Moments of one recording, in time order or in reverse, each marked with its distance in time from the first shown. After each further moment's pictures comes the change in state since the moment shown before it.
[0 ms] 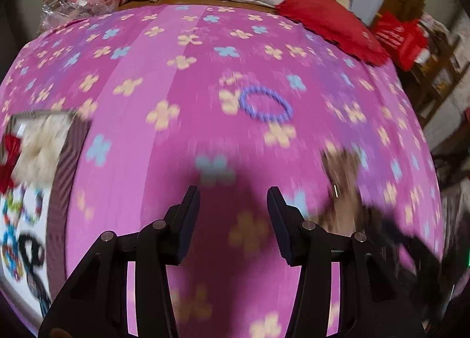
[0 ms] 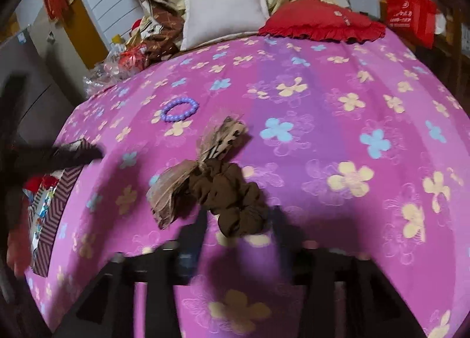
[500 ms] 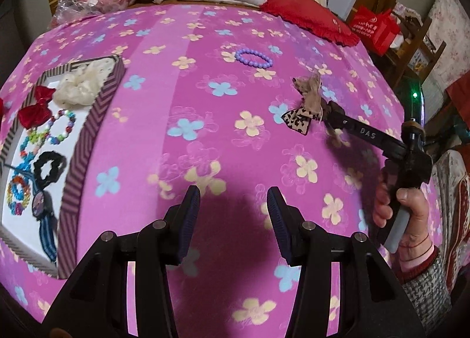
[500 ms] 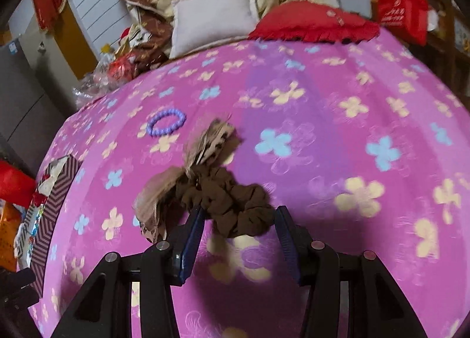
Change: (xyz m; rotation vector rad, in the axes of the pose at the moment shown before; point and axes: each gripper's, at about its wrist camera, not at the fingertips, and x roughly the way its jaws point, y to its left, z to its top) left arm -0.082 0.019 -0.140 0.062 -0.049 -0.050; right arm 0.026 0.008 0.010 -0.005 -0.029 -0.012
